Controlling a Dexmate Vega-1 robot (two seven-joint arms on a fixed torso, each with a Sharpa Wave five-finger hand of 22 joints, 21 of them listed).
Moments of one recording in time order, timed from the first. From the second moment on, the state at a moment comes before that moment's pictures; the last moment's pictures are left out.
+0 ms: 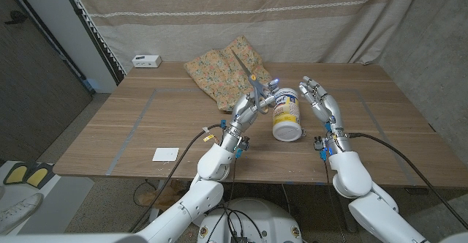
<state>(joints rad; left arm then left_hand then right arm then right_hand) 1.00 0.22 0.63 -1.38 -0.56 -0.76 -0.30 0.97 0.00 0.38 -0.17 0.20 0.94 -0.14 0.69 0.70 0.52 -0.22 0.26 0.23 0.27 -0.04 0.21 0.18 0.29 -0.04 0.23 0.19 -1.45 -0.51 -0.23 -1.99 0.14 0.37 -0.39 0.70 0.03 -0.07 0.03 0.39 0.32 -0.04 0.19 0.23 0.39 -0.05 0.32 0.40 0.29 -0.04 0.22 0.42 0.07 0.11 0.72 0.19</state>
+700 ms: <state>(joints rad) 0.97 0.16 0.62 -1.24 -0.69 -1.00 -0.42 0.99 -0.05 0.48 -0.14 0.18 0.92 -0.18 0.77 0.73 0.81 -0.17 0.35 0.29 0.56 -0.05 0.24 0.22 0.34 -0.04 0.23 0.19 -1.42 -0.55 -0.24 -2.00 0.13 0.31 -0.41 0.69 0.04 -0.07 0.03 0.40 0.30 -0.04 0.19 0.23 0.38 -0.05 0.32 0.40 0.29 -0.04 0.22 0.42 0.06 0.12 0.71 0.19</state>
